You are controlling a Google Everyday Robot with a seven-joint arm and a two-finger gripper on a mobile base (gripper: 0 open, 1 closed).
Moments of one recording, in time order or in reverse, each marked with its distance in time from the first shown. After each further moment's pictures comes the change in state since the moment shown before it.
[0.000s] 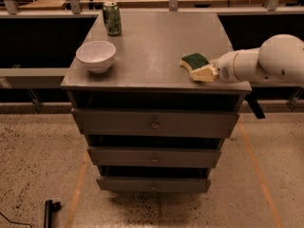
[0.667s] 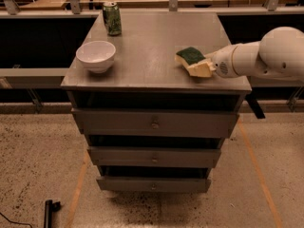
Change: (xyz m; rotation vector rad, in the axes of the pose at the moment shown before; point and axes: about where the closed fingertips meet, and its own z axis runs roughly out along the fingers) arm -0.023 0.013 -0.005 -0.048 -0.037 -0.060
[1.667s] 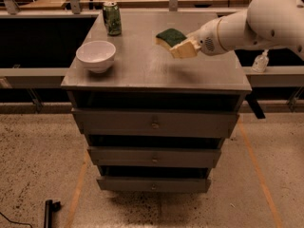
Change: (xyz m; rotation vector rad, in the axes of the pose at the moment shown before) arm -0.082 0.045 0.001 -0.104 -0.011 -0.097
